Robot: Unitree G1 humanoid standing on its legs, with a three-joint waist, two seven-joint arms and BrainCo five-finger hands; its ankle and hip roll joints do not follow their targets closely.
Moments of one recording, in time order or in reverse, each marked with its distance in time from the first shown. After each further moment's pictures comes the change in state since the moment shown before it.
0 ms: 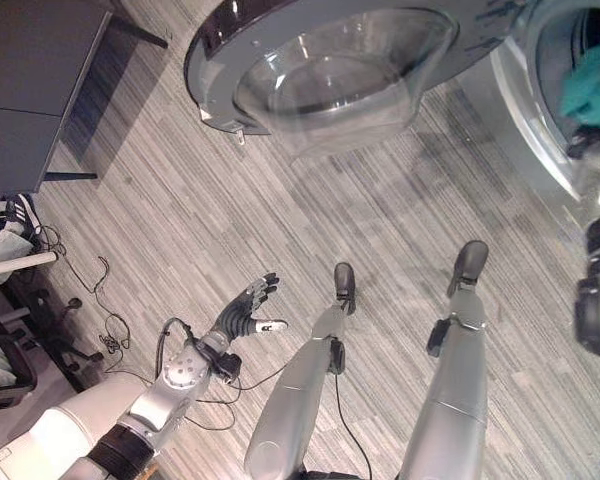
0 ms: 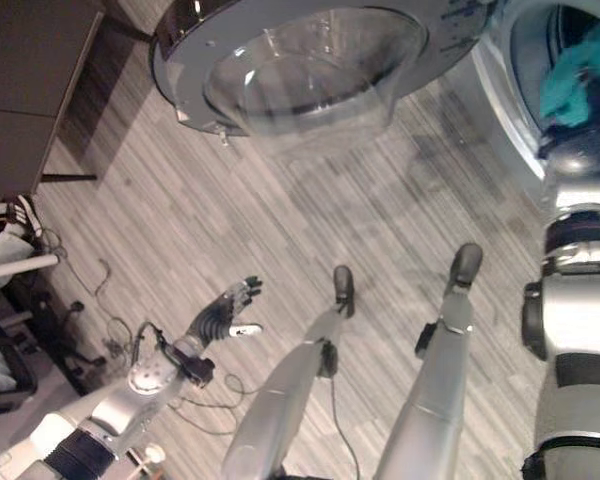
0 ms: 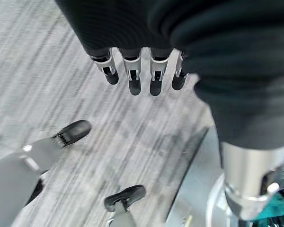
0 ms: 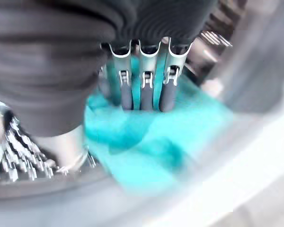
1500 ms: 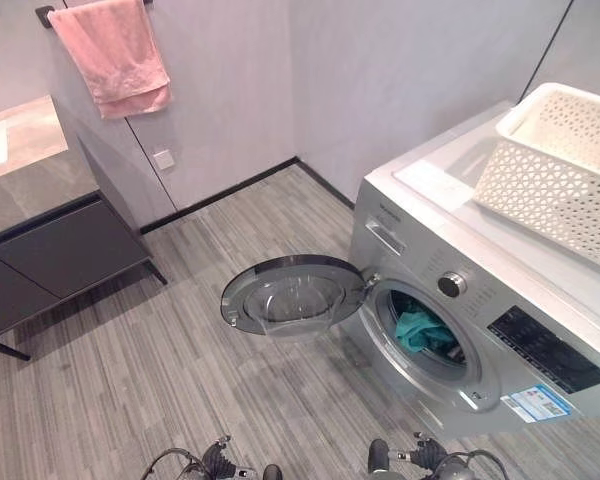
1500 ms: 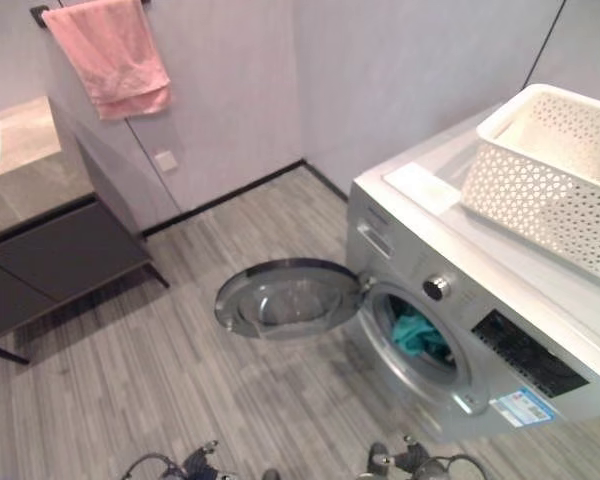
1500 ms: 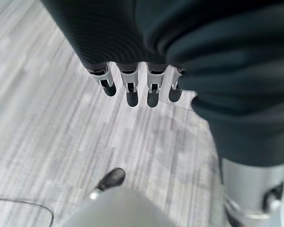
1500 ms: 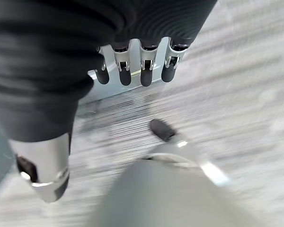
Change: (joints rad) left arm 0.078 -0.371 0.082 1.144 0.635 0.072 0.188; right arm 1.094 0.475 0.210 0.144 -0.404 0.064 0.393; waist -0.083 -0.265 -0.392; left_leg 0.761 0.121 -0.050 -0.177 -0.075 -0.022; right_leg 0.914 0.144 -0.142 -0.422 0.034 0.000
